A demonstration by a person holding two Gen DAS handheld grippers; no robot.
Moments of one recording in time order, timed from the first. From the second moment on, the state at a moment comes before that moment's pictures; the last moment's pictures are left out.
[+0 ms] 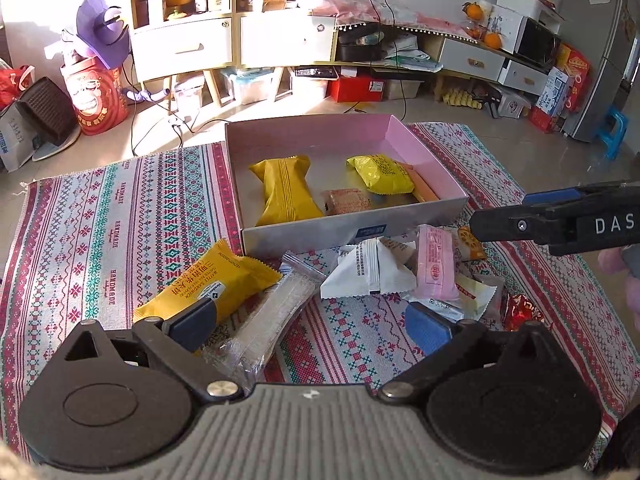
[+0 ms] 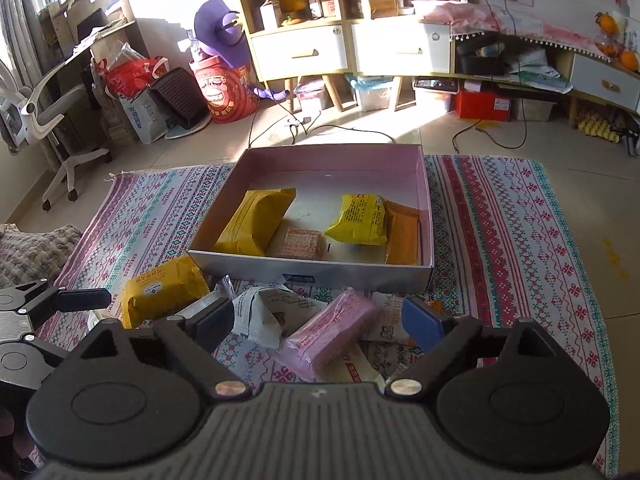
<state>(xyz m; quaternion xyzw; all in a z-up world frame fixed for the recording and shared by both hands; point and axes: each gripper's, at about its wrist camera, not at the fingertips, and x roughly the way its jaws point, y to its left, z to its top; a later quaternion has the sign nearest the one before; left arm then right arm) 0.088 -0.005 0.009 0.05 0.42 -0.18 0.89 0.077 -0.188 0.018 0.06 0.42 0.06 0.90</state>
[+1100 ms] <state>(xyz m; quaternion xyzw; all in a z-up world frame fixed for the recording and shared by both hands) 0.034 0.090 -0.044 0.08 0.39 -0.13 0.91 0.013 -0.118 -0.037 -0.02 0.40 0.16 0.90</state>
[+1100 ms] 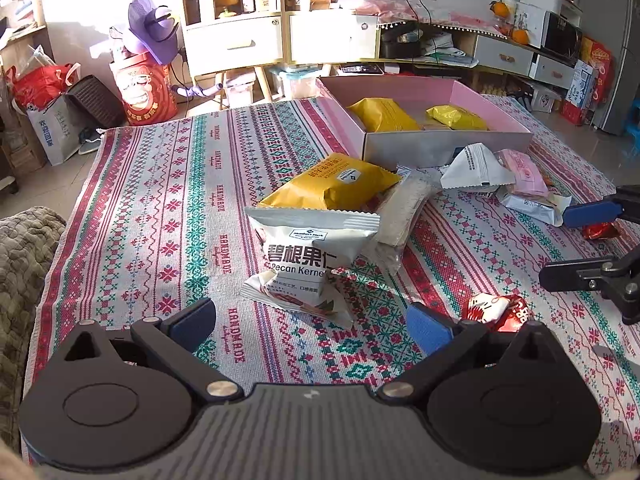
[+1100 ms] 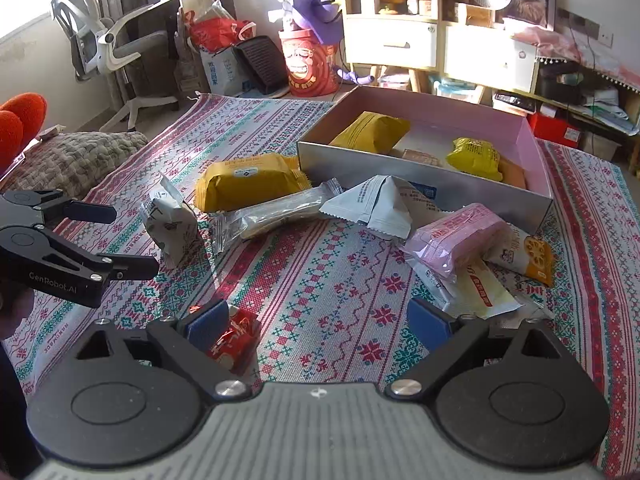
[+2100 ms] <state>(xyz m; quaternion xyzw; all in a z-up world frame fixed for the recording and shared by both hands) 0.062 0.092 -0.068 0.05 0.36 -0.12 0.92 -0.012 -0.058 -0.059 -0.11 0.38 0.28 0.87</state>
